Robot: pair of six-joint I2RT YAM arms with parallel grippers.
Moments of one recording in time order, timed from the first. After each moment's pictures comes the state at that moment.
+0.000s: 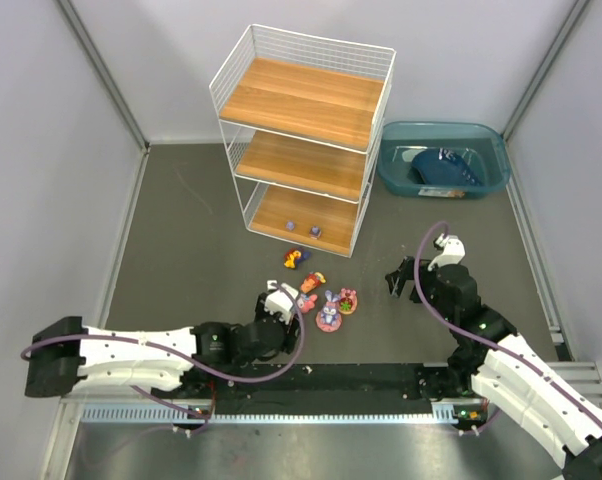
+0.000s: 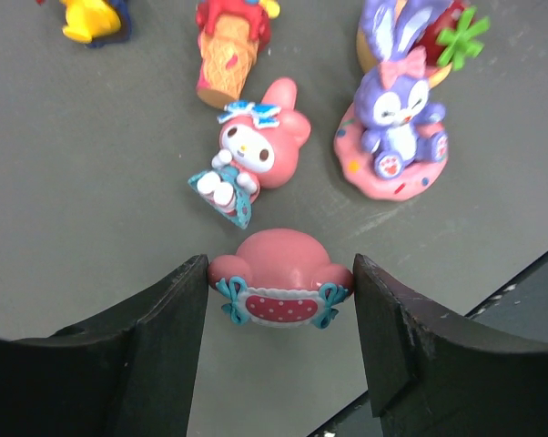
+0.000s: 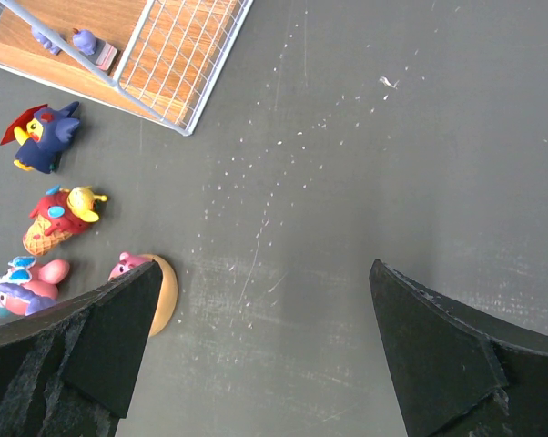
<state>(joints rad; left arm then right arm) -1.37 0.91 0.31 -0.09 -0.59 -0.51 0.53 0.54 0.30 -0.23 0.17 0.50</state>
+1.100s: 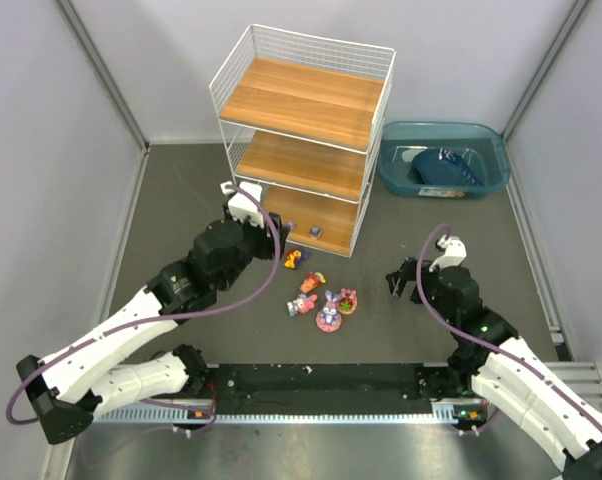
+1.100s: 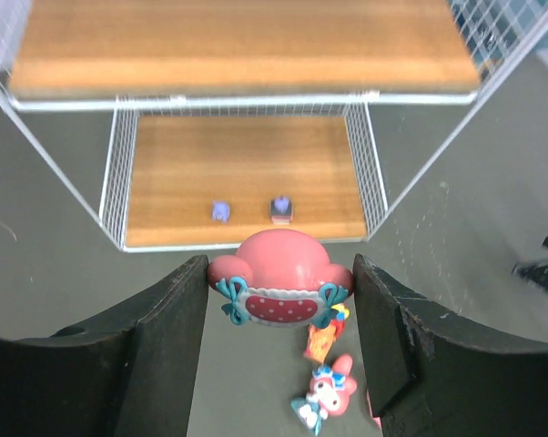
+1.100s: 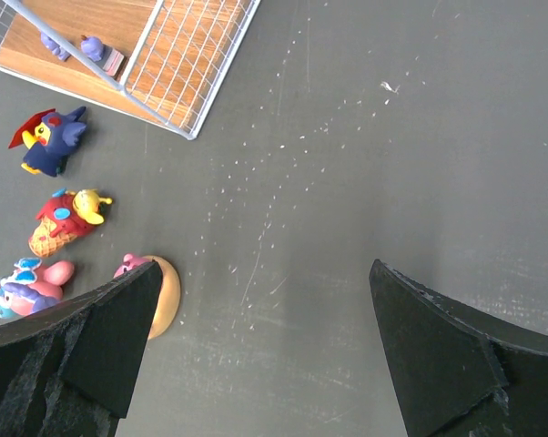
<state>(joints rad) -0.88 0.90 0.90 -0.28 -0.44 -0.25 0.53 0.51 0.29 -0.23 0.17 0.50</state>
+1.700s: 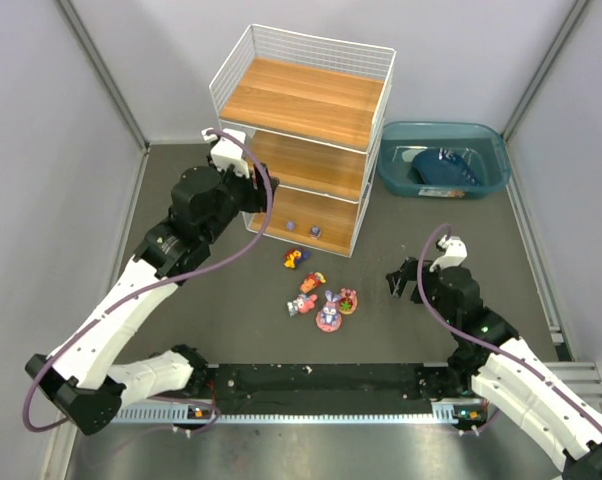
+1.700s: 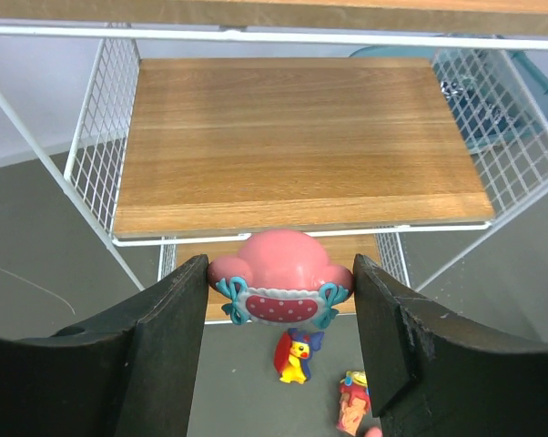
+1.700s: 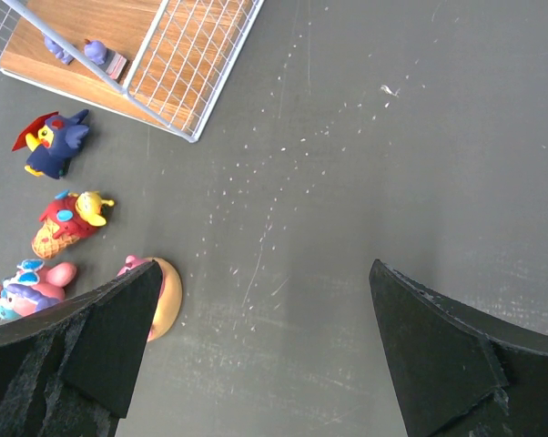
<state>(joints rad) -0.61 1.08 1.24 -0.32 -0.20 -0.13 0.53 0.50 0.29 -0.23 0.17 0.50</state>
